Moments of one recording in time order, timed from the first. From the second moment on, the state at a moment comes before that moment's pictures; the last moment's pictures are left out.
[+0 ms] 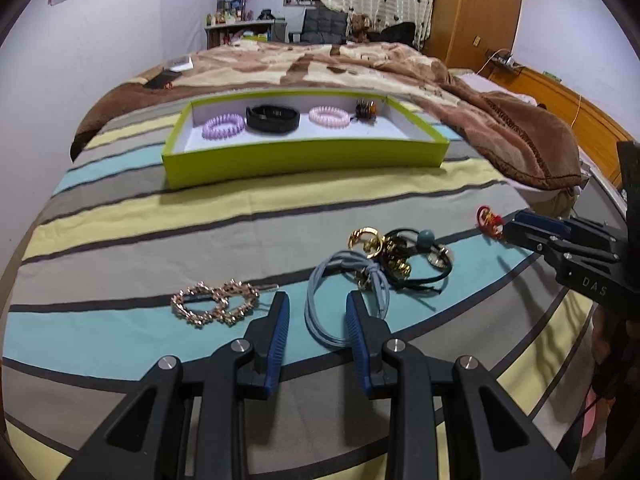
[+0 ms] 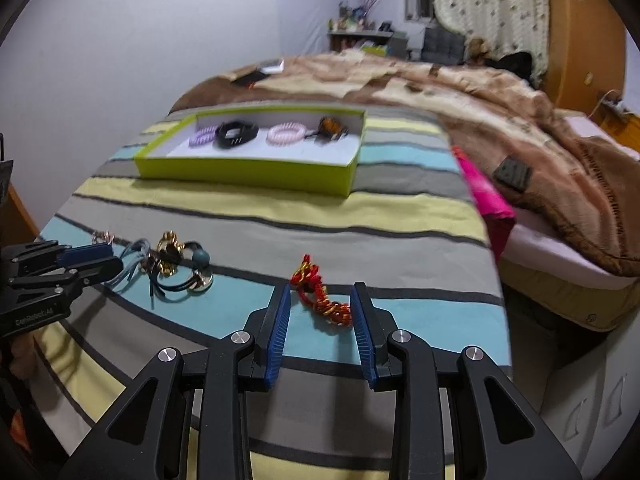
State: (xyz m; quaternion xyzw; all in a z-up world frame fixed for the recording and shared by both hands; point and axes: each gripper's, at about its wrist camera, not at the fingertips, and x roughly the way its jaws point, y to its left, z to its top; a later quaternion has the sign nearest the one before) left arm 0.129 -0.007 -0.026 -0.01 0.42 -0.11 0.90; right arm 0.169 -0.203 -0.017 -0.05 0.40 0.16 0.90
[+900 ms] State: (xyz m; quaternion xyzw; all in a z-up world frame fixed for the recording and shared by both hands) left arm 0.118 -0.009 -0.022 -0.01 0.42 -0.11 0.90; right arm 0.156 -0.192 -0.016 -0.05 0.41 0.15 0.90
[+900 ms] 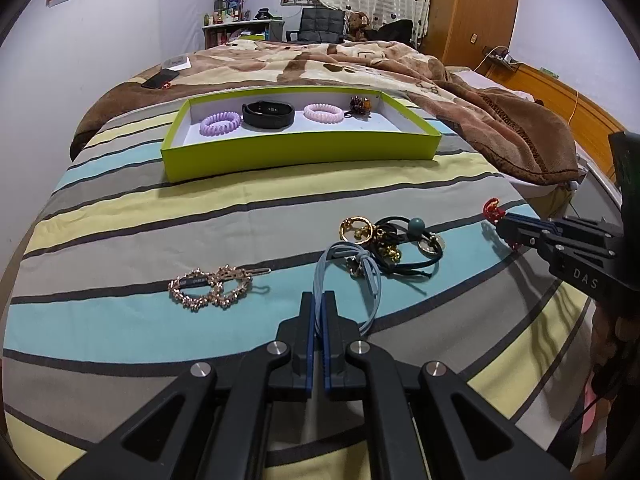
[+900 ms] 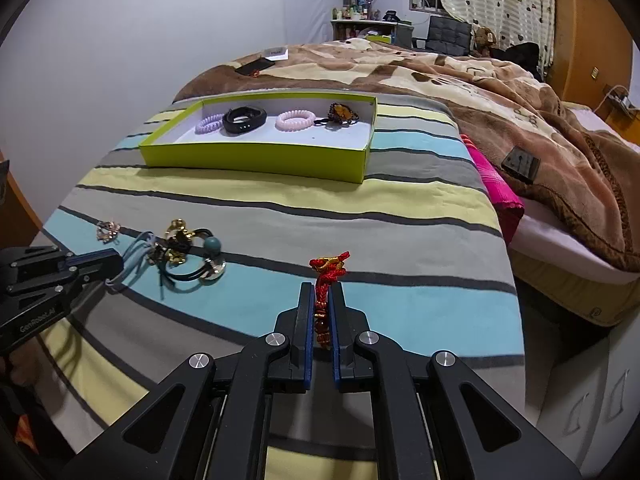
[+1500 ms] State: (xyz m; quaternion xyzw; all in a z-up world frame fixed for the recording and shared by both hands) left arm 0.109 0.007 0.006 -0.03 0.38 -0.12 0.92; right arm 0.139 -0.181 0.008 -0.02 0.38 0.17 0.91
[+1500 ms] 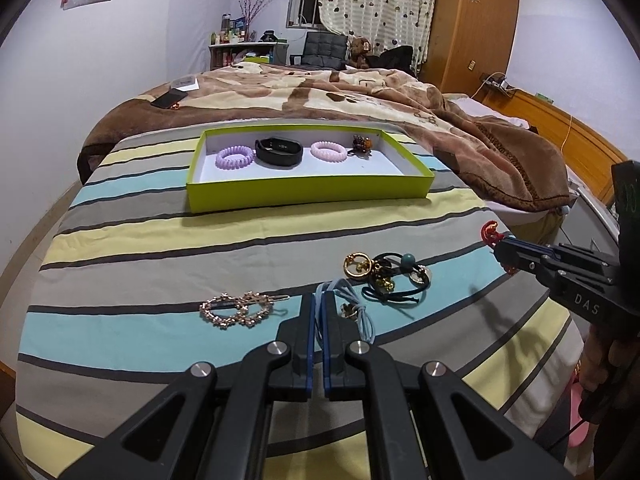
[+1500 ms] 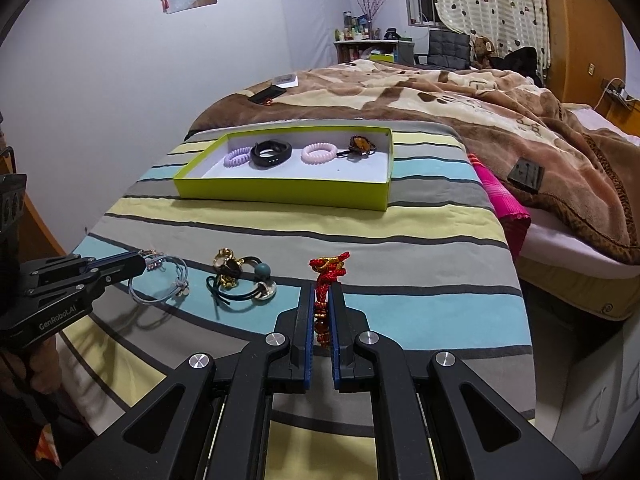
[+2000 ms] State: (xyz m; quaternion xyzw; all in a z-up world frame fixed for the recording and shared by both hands) left arm 0.119 0.014 0.043 -0.02 0.34 -0.13 0.93; right arm 0.150 -0.174 0.025 -0.02 0.36 0.18 0.92
